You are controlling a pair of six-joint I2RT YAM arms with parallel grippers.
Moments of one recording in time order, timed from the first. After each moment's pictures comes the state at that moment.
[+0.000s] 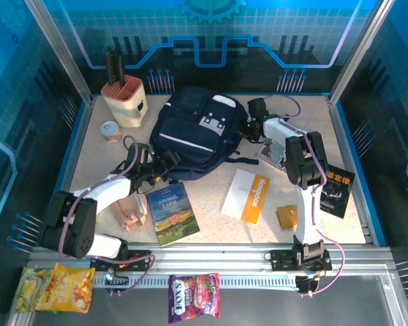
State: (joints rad) left arm -0.21 1.42 0.63 0.02 0.31 -0.91; right arm 0.24 2.21 1.64 -0.39 -0.19 0.64
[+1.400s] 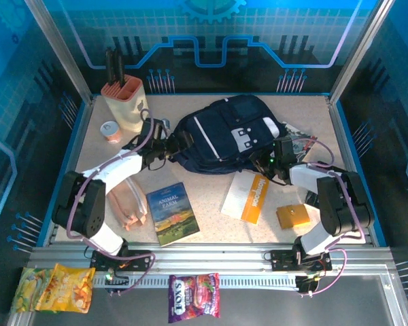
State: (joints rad) left arm -0.31 1.58 0.98 -0.13 0.25 -0.72; right arm 0.18 1.59 0.71 0.07 -0.30 1.02
